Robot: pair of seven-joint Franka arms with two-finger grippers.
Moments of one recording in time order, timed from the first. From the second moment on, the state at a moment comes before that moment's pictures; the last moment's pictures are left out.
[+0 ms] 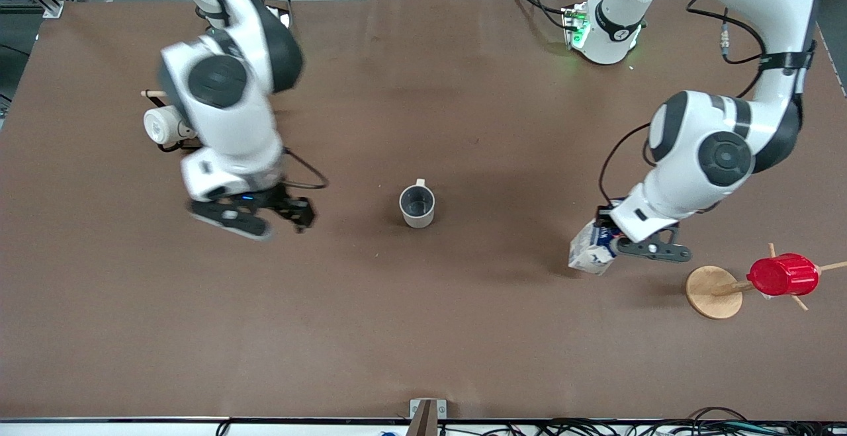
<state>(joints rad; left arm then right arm) -0.19 0.34 -0.11 -1.77 0.04 2.12 -0.13 0.10 0.29 0.35 -1.53 -0.35 1.92 0.90</state>
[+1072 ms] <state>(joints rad) -0.56 0.58 -0.11 -1.49 -0.05 1.87 -0.52 0.00 0.01 -0.10 -1.48 0.01 1.53 0.07</state>
